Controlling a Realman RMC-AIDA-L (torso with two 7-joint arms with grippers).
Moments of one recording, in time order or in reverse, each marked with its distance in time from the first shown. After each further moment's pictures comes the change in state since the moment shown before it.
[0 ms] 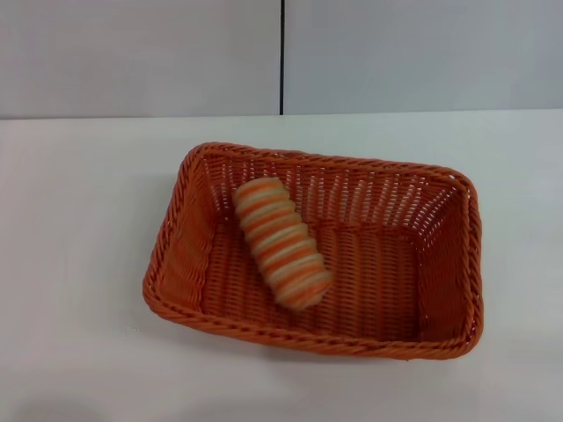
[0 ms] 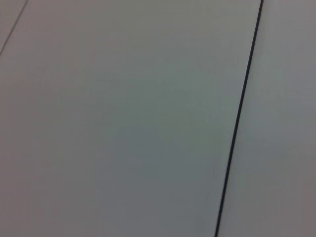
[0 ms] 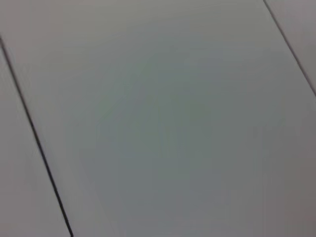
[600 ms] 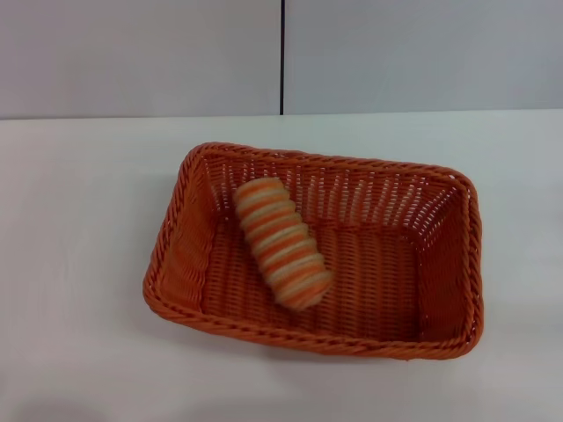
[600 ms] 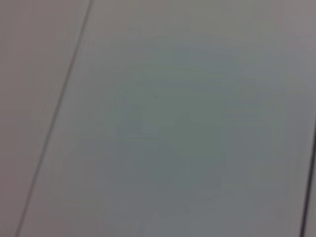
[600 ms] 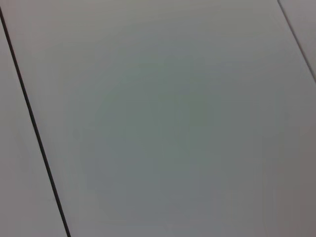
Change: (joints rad) left arm 0.008 -0.003 -0.172 -0.053 -0.003 -0.114 0.107; right arm 0.090 0.002 0.000 -0.098 0.106 -0.042 -0.185
